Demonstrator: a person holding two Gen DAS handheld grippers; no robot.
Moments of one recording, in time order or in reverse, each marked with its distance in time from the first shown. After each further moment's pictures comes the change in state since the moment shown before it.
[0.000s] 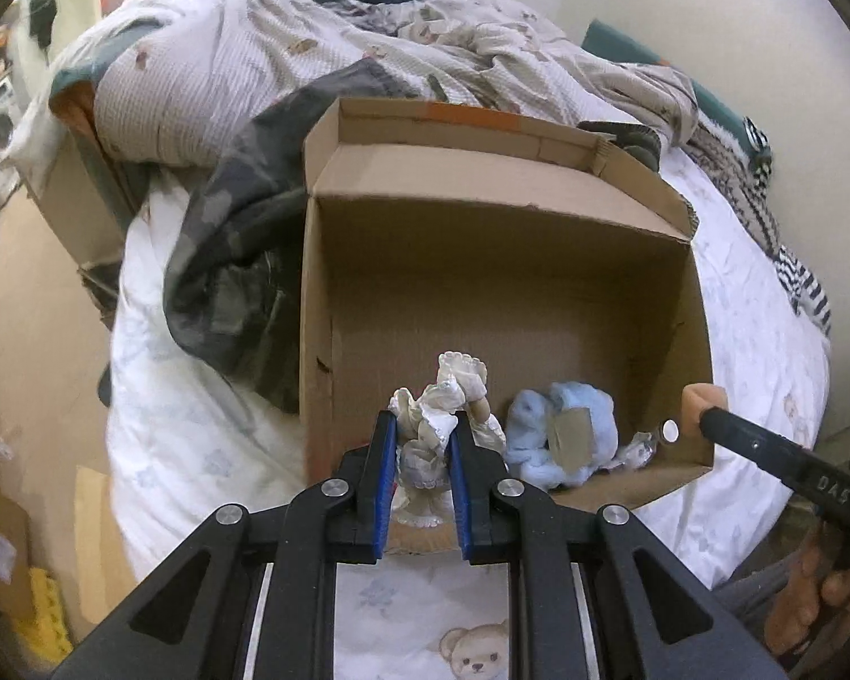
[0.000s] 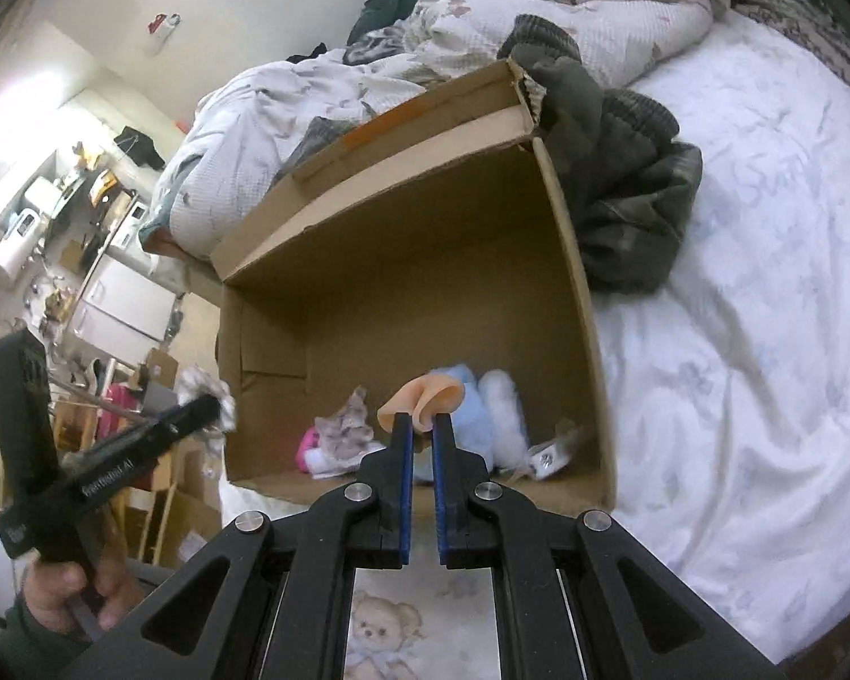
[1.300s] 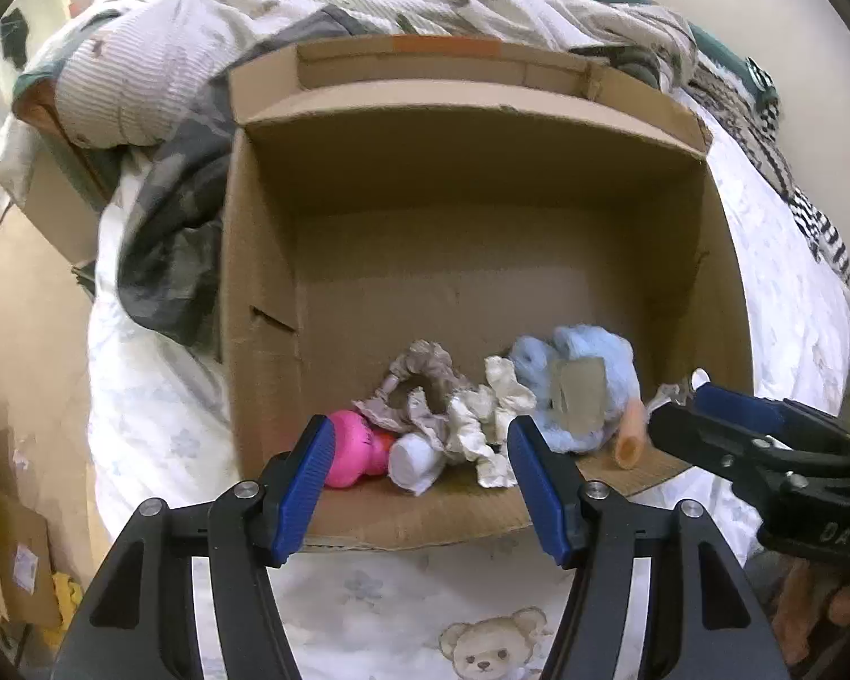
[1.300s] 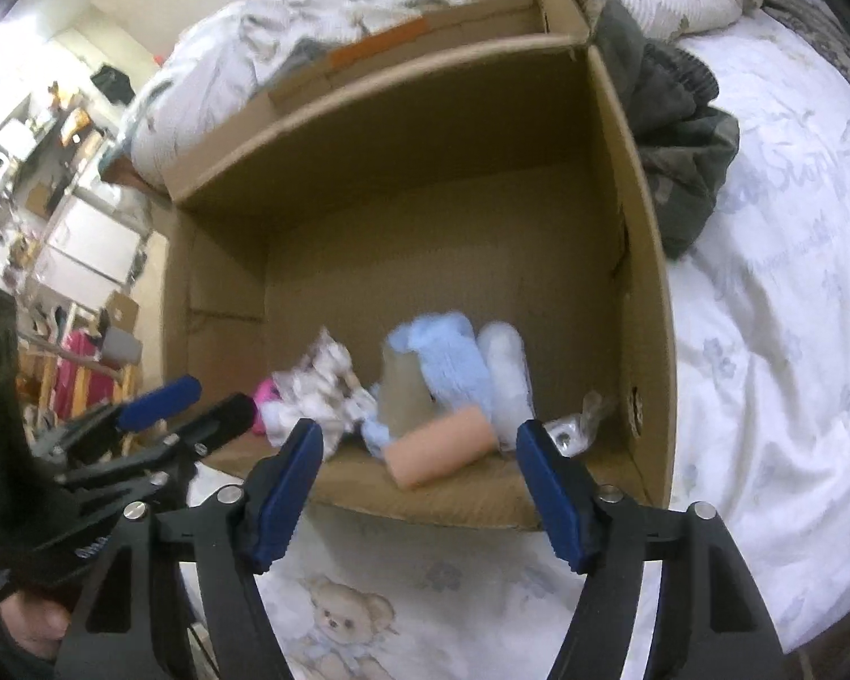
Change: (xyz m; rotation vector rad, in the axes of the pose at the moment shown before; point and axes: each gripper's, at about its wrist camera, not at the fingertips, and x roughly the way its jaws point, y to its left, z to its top) left arm 0.035 -0.025 -0.013 0.088 0.074 0.059; right arm 0.049 0.017 -0.004 -0.061 0.133 -0.092
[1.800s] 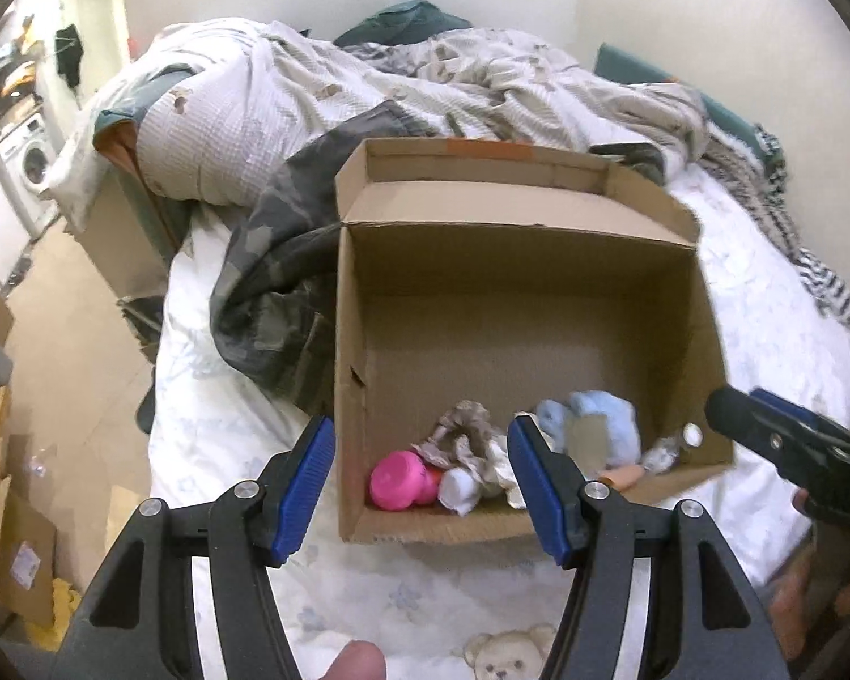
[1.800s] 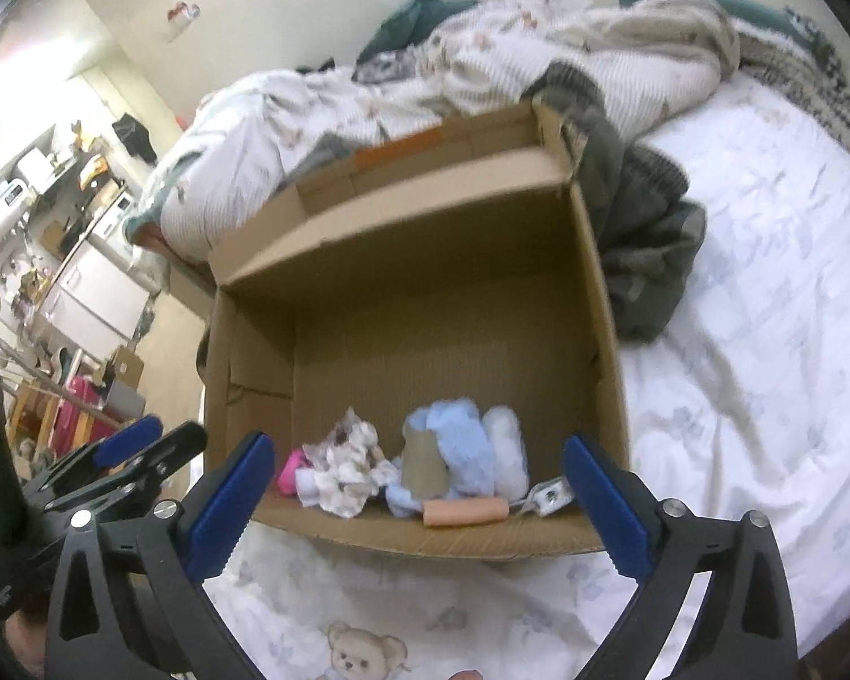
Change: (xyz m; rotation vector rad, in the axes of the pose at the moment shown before) left arm -0.063 0.018 -0.011 -0.038 -0.199 0.052; right arm -0.048 0.013 0.001 -0.023 -0.235 -0.023
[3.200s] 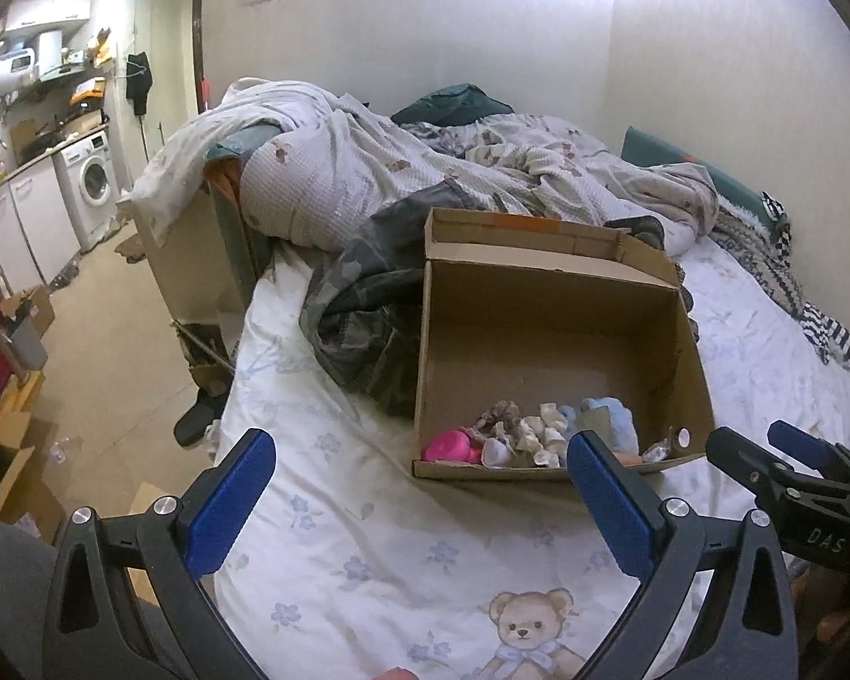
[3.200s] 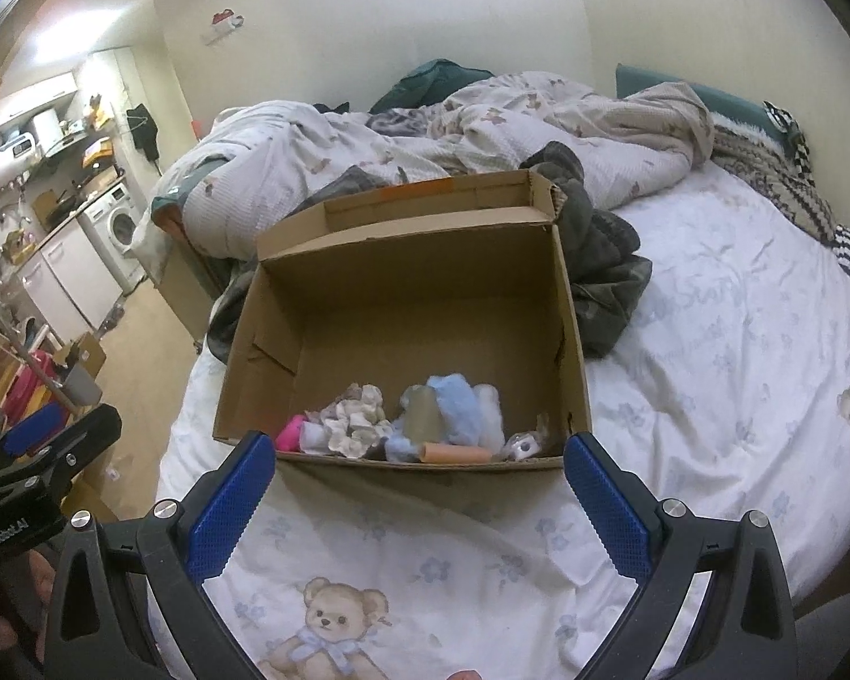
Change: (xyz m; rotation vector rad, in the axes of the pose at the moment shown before) left arm -0.087 0.021 -0.069 -0.089 -0.221 0.087; right arm -0.057 0.041 -0.067 -0.135 -0.155 -0.127
